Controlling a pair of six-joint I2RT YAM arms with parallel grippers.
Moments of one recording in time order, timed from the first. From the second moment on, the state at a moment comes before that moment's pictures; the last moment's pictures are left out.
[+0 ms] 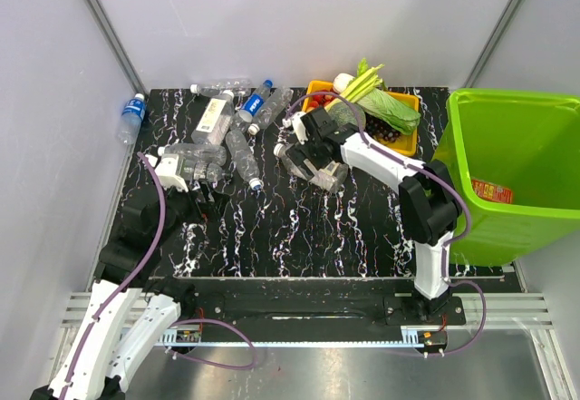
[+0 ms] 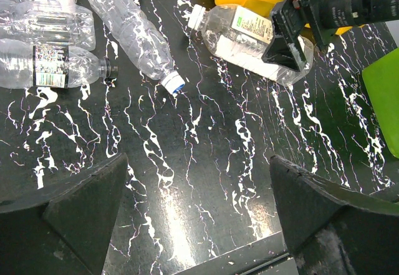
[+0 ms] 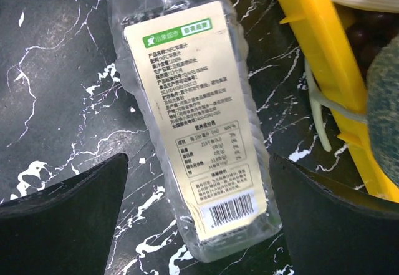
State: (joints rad) left arm -0.31 0.53 0.80 -0.64 0.09 -0.32; right arm 0.63 1.96 1.59 -0.57 0.08 -0.19
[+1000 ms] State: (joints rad) left arm -0.31 0.53 0.80 -0.64 0.09 -0.32; right arm 0.62 1.83 1.53 -0.59 -0.06 -0.13
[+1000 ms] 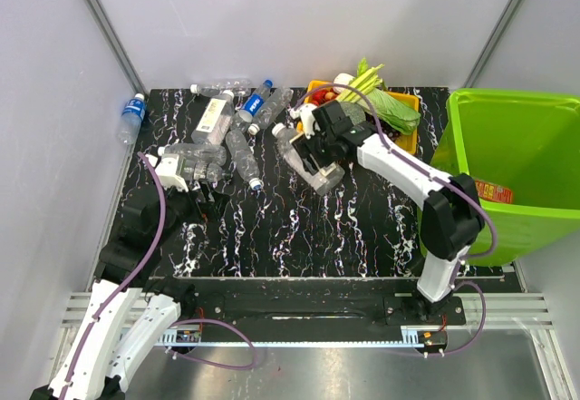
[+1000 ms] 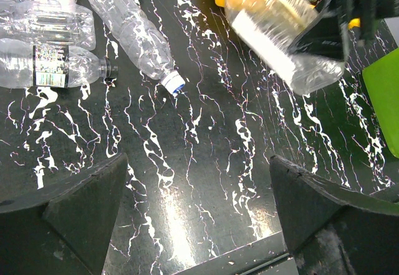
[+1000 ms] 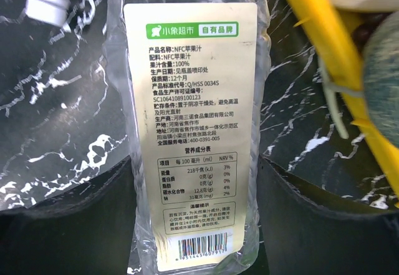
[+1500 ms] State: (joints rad) left arm -0.31 0.53 0.79 -0.64 0.09 -0.32; right arm 0.53 1.28 1.48 -0.36 0.13 -0.06
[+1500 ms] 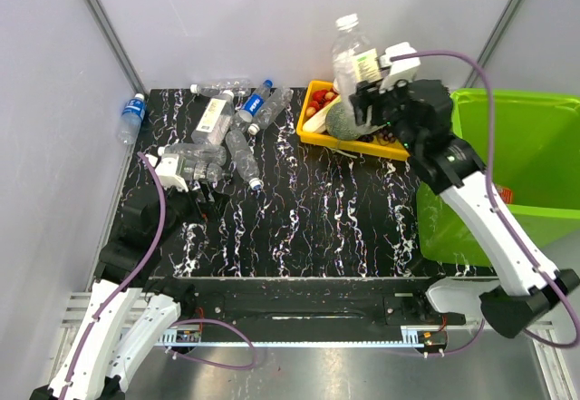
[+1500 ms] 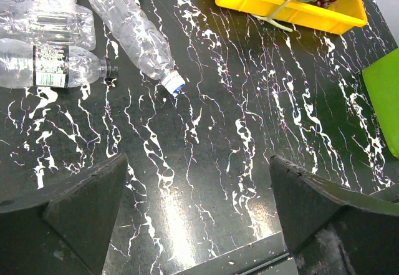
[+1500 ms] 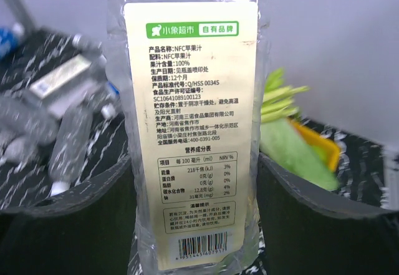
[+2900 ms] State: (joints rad) left arm -0.31 0.51 0.79 -0.64 0.07 -0.32; right arm 0.28 0.92 1.27 -0.13 0.92 -0.33
